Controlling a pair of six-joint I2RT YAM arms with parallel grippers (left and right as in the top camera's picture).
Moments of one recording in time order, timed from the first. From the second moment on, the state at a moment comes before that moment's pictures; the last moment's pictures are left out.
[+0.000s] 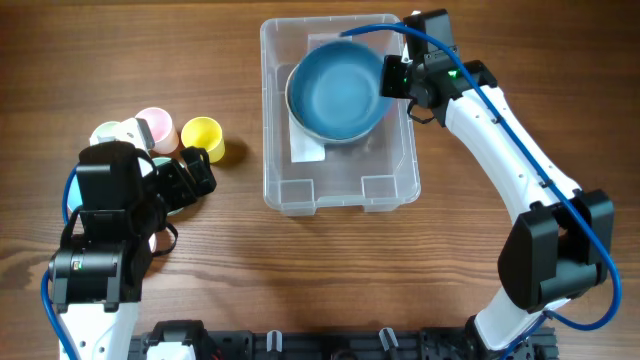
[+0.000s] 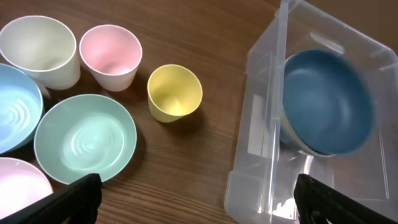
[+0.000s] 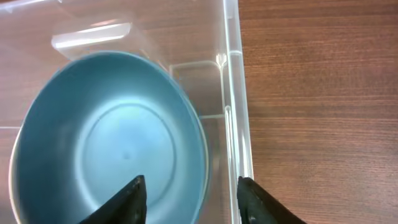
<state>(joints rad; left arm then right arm) 0.00 0.90 0.99 -0.85 0.05 -0.41 0.29 1.85 1.52 -0.58 0.03 0.33</state>
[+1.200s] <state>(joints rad) -0.12 1.77 1.45 -0.88 0.05 -0.44 -0.06 1.17 1.36 -1.38 0.09 0.49</state>
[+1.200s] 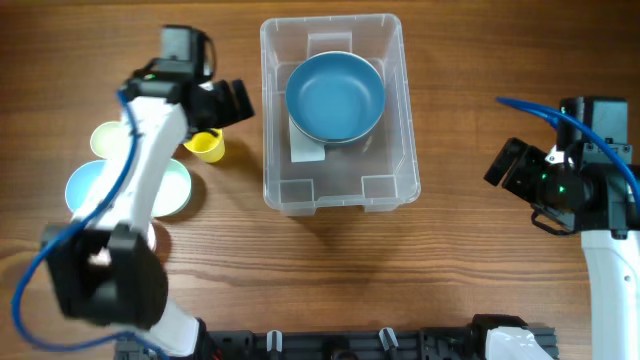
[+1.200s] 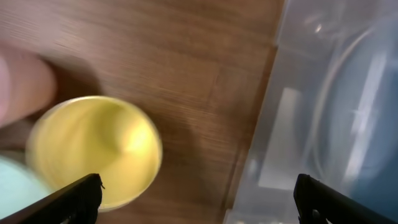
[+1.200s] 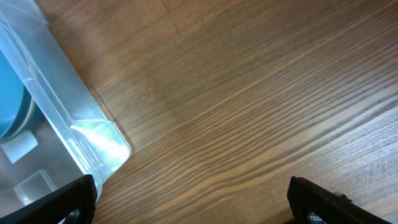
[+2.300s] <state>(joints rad) -0.14 1.95 1.54 -0.99 -0.08 -0.47 -0.10 1.17 1.34 -1.37 0.09 0.48</state>
